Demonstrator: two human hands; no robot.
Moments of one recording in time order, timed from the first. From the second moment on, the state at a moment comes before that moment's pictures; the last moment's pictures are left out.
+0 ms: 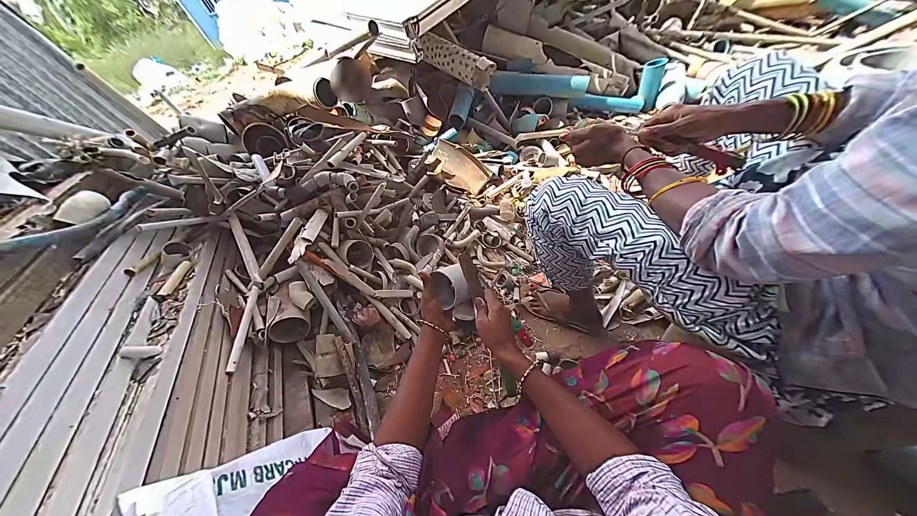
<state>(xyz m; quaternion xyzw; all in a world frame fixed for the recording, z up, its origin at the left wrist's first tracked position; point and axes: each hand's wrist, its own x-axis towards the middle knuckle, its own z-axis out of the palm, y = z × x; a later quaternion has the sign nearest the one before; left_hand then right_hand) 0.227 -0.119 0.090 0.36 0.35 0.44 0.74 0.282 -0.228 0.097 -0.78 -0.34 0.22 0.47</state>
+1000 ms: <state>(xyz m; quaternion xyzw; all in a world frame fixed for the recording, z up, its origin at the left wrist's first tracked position) 0.218 -0.119 0.097 0.45 0.35 0.40 0.72 0.291 -0.228 0.099 -0.78 -0.30 0.29 0.46</state>
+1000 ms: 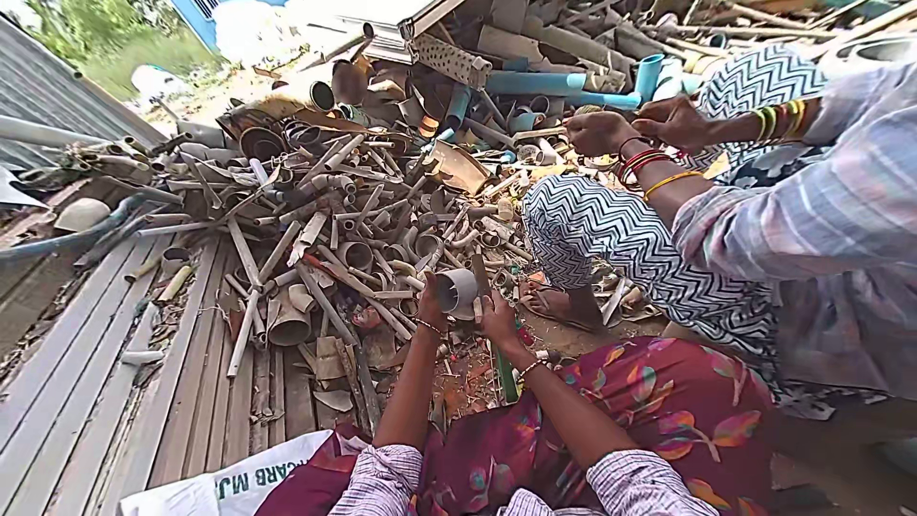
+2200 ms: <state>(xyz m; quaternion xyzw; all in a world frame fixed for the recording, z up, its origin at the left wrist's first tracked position) 0.209 -0.111 0.093 0.51 0.35 0.35 0.70 0.291 -0.230 0.100 -0.80 -0.31 0.28 0.43</state>
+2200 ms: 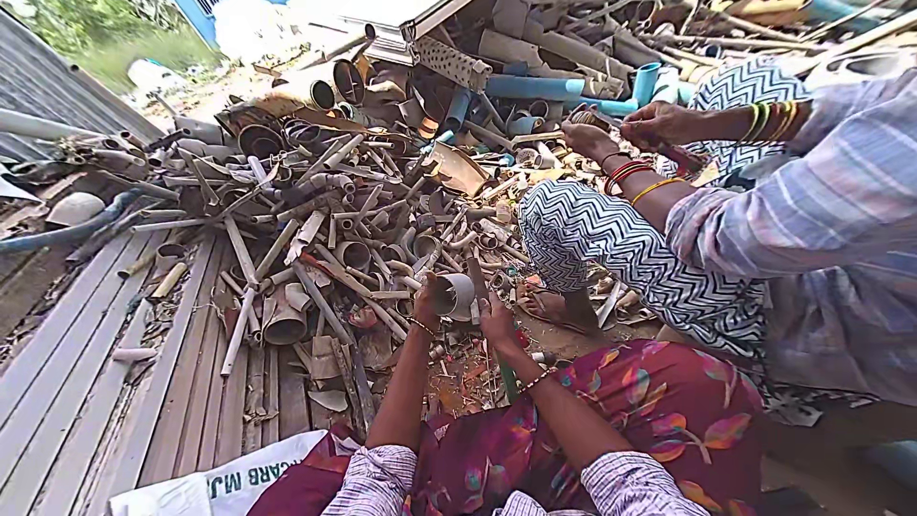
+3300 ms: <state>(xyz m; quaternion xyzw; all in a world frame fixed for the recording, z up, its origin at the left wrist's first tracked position) 0.202 -0.094 0.090 0.52 0.33 0.34 0.71 0.293 -0.223 0.099 -0.80 -0.30 0.27 0.44</state>
